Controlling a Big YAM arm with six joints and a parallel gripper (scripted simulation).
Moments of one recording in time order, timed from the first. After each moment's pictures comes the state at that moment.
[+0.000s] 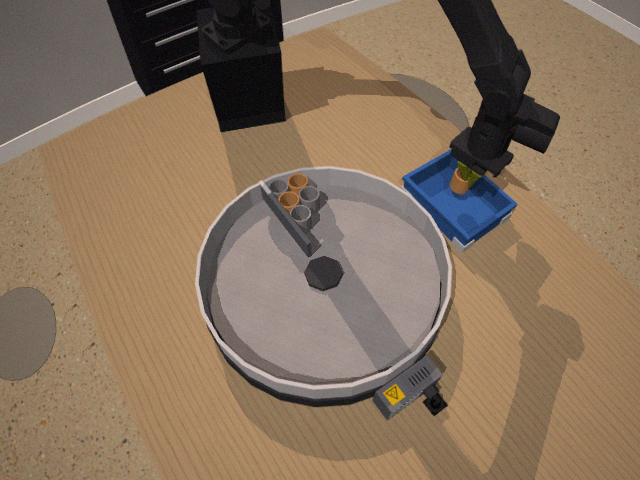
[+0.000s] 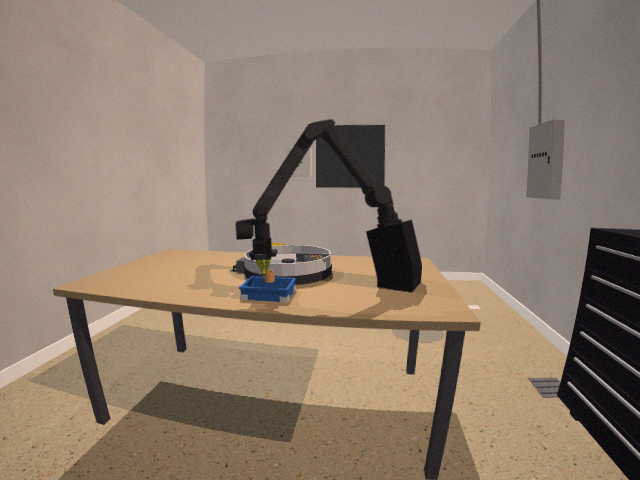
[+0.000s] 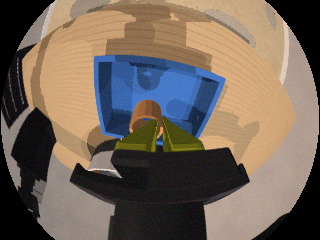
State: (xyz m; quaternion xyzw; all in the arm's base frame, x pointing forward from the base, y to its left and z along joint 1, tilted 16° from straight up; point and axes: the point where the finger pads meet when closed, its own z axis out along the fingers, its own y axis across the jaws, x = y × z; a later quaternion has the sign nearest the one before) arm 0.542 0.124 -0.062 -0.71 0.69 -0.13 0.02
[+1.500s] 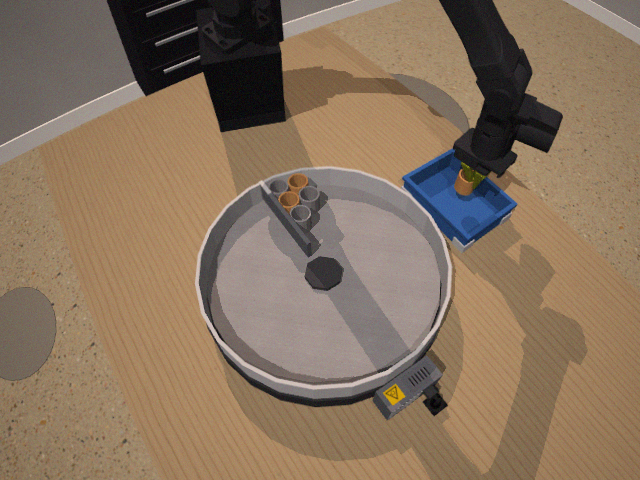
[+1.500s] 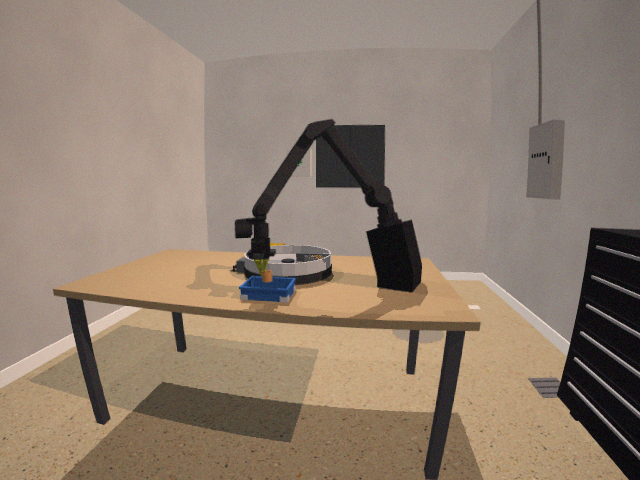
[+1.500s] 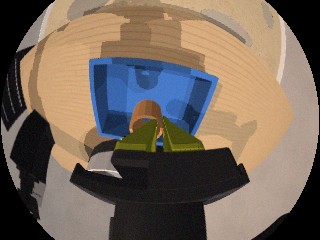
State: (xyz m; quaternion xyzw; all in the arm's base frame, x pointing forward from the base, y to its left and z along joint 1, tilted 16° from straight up) arm 0.549 0.126 -0.058 -0.71 0.69 -0.14 0.03
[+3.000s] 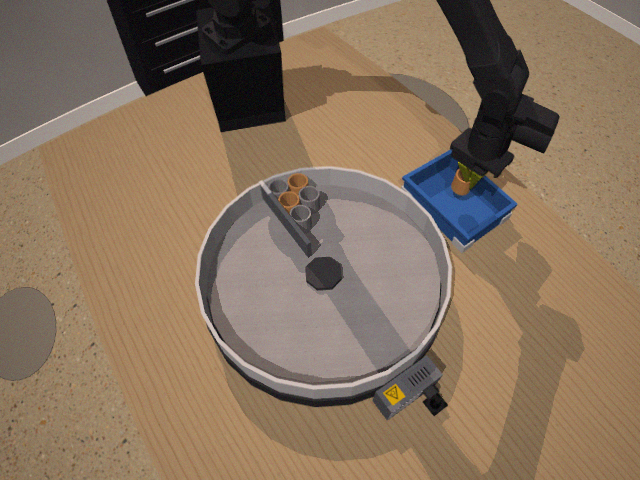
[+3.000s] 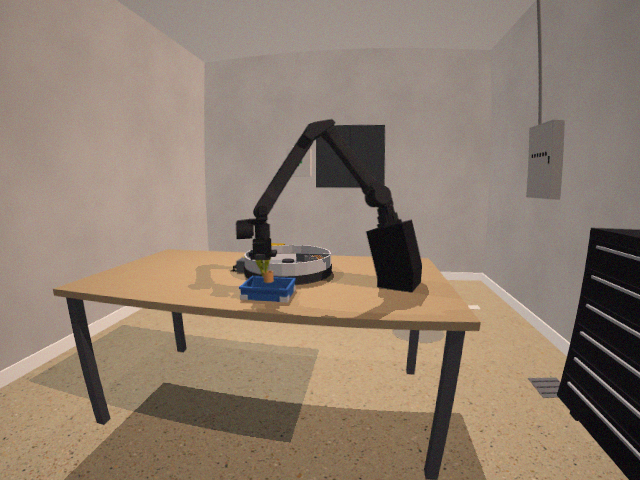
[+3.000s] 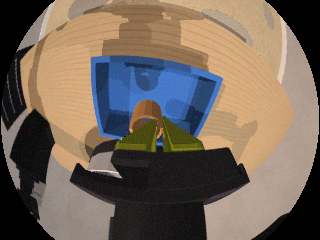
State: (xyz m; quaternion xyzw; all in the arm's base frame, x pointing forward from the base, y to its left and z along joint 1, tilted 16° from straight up) arm 0.545 0.124 -0.062 -0.71 0.69 -0.14 0.03
